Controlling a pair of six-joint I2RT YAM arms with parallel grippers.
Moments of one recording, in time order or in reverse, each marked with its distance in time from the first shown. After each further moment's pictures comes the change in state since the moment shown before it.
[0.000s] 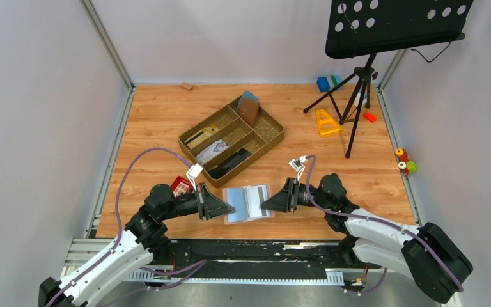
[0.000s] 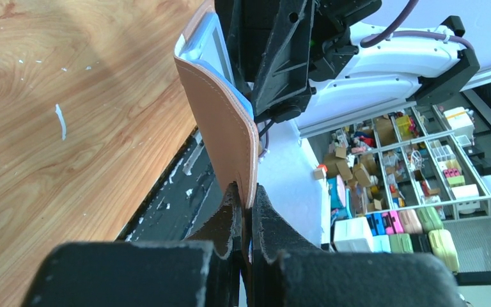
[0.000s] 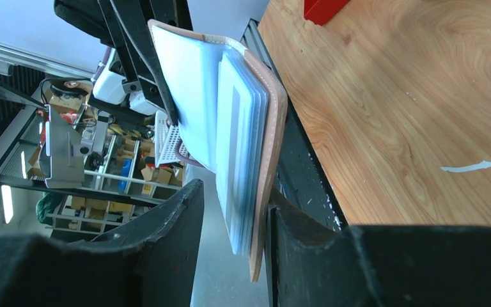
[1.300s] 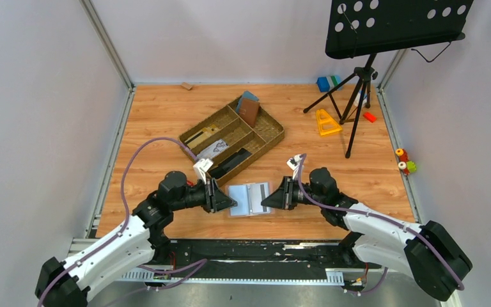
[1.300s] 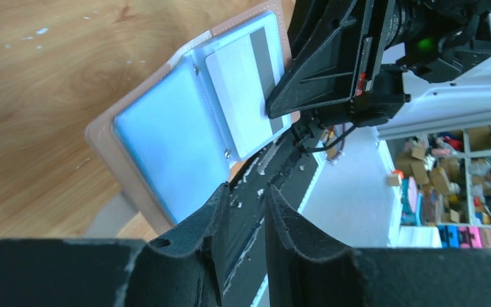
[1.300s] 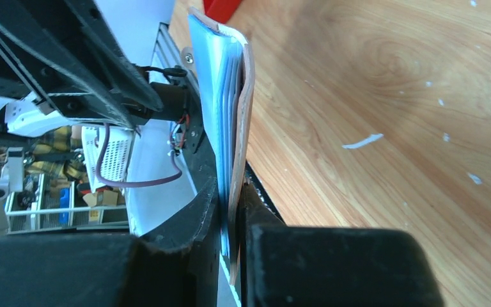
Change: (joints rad) left arm 0.002 0.210 0.122 -0.189 -0.133 0.245; right arm 0.017 0.023 0.102 -0.400 0.180 -0.196
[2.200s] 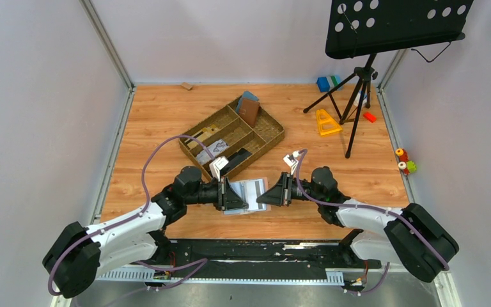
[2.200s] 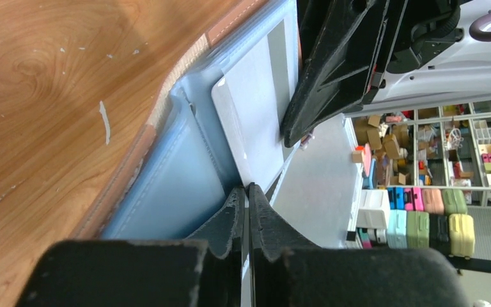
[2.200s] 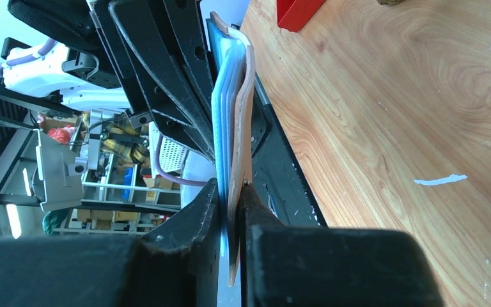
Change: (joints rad) left arm -0.063 0.334 0.011 0.345 0.126 -0.121; right arm -0.020 0.160 -0.025 0.420 -0.165 0.200
